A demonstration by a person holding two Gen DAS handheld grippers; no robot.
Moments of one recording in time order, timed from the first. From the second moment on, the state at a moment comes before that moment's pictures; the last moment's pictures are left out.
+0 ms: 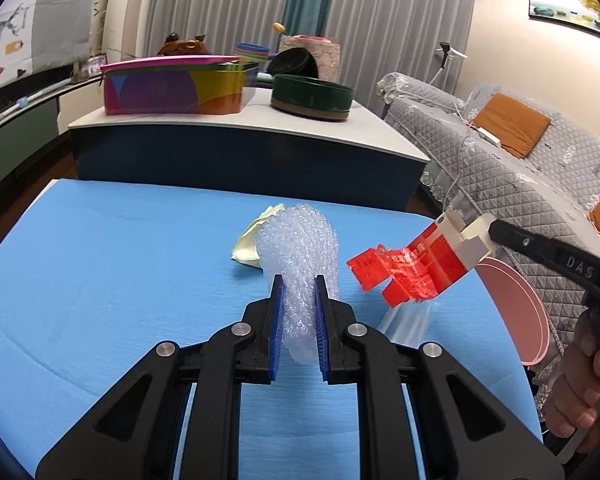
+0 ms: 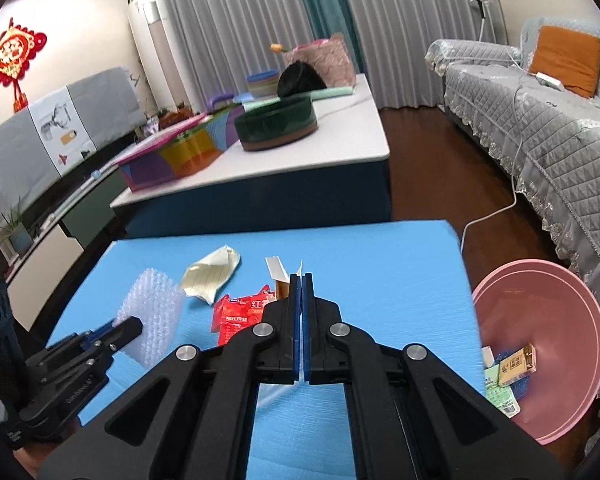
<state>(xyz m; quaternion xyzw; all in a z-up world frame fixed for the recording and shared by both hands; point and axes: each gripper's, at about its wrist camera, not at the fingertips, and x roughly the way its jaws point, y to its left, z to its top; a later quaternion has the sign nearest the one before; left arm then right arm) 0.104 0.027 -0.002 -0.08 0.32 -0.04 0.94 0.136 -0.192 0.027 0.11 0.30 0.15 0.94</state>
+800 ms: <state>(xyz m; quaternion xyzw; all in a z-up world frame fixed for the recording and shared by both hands) 0.083 -0.006 0.016 -0.05 0.30 -0.08 0.95 0.085 -0.235 0.053 0.07 0.24 0.10 0.96</state>
